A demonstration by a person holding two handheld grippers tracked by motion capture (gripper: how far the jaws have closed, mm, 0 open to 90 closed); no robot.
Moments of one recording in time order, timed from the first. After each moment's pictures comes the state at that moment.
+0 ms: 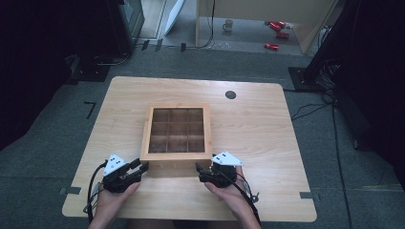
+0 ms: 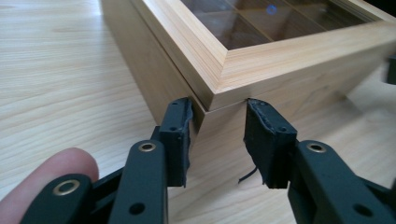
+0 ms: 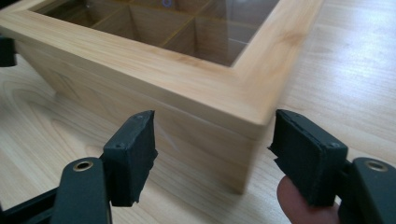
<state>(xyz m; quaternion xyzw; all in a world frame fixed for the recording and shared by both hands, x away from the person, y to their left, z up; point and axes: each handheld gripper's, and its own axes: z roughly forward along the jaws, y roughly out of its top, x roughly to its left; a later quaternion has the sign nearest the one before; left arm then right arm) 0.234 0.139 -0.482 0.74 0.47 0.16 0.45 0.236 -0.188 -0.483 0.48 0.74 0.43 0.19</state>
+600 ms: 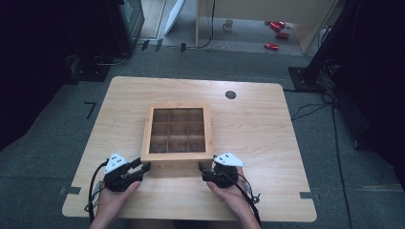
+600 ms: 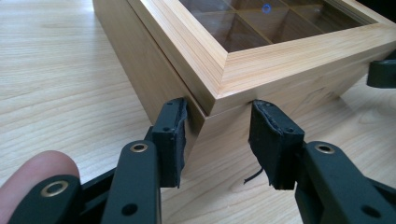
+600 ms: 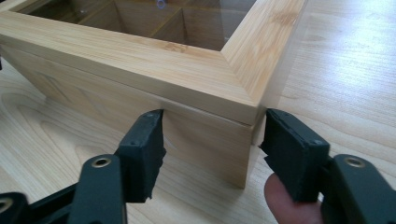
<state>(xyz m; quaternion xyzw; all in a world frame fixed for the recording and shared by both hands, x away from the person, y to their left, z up) 0.237 0.140 -0.481 0.74 0.47 0.15 0.45 0.236 -0.195 -0.491 0.50 0.73 0.44 0.18</state>
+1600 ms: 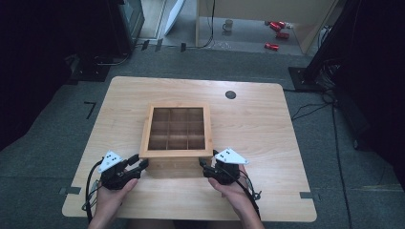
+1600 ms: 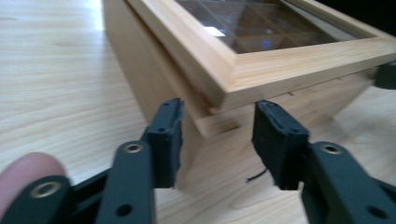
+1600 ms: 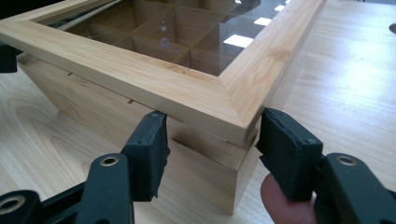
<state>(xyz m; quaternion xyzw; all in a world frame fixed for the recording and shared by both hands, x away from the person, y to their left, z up) 0.238 0.148 -0.474 0.72 0.48 0.16 0.48 0.239 -0.197 -0.472 0.46 0.73 0.46 0.20</state>
